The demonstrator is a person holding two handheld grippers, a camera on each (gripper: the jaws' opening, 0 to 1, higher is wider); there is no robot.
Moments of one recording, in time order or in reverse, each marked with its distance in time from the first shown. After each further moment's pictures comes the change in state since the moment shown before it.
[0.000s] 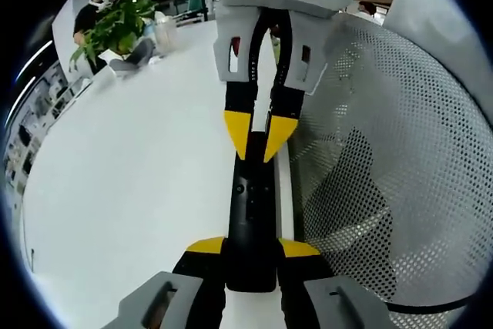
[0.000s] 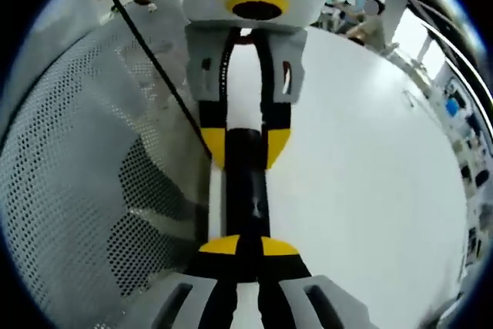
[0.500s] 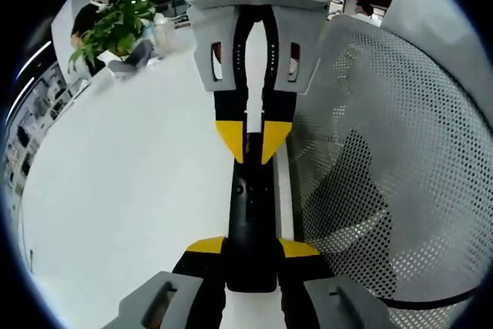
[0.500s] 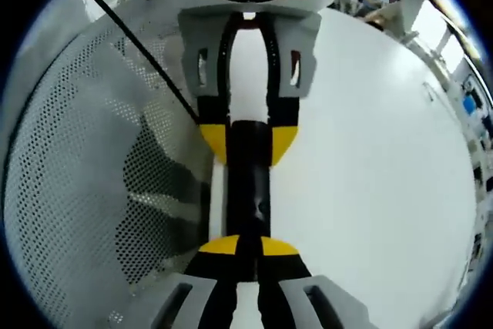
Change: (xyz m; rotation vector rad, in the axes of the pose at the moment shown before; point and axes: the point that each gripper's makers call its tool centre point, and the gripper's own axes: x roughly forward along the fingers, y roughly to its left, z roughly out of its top) left arm 0.000 0.000 0.000 0.003 -0.011 -0.010; right arm 0.001 -0.003 0.000 0.066 0.058 0.092
